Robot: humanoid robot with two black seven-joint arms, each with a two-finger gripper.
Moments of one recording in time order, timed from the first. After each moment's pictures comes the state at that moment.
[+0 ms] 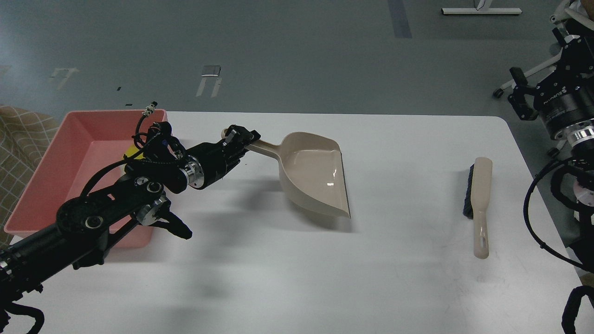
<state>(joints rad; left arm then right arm) -0.59 0.45 -0.63 -1.21 0.85 -0.03 0.05 0.58 -0.26 1.62 0.80 -0.94 0.49 0.19</state>
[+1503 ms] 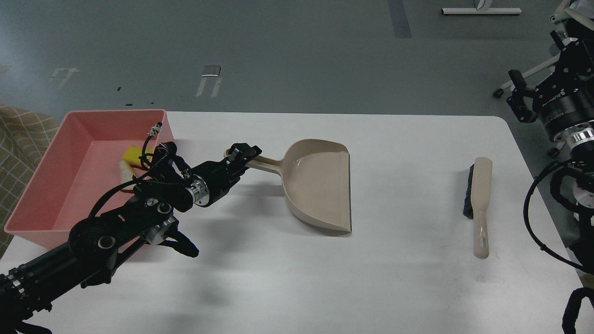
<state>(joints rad) -0.51 0.40 -0.65 -1.20 0.93 0.01 0.04 0.57 -0.26 1.61 0.80 -0.94 0.49 0.19</state>
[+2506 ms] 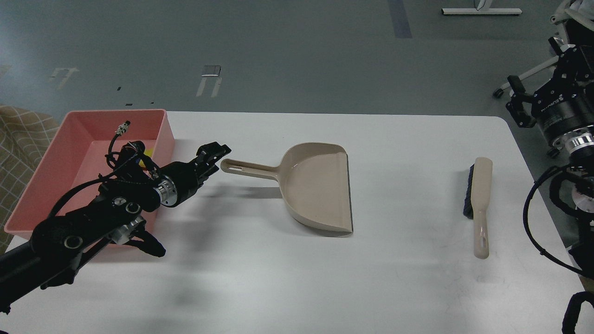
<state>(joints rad) -0.51 0.55 -0.64 -1.21 0.92 0.00 0.05 0.55 -0.26 1.61 0.80 -0.94 0.49 0.19</state>
